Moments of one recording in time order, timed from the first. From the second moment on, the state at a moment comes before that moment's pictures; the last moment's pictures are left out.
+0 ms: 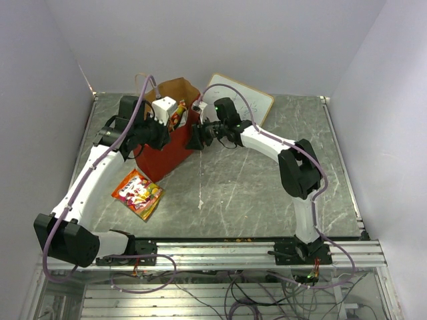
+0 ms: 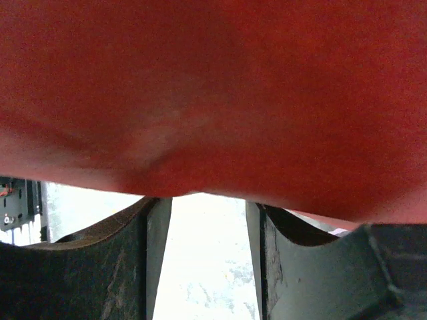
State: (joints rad) left arm -0.29 1.28 1.28 -0.68 0.33 0.18; right arm 0.61 2.09 1.61 -0.08 -0.75 0.02
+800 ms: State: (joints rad) left arm -0.28 1.21 1.38 -0.79 0.35 0.29; right arm 0.60 1.96 1.44 0.06 -0.88 0.08
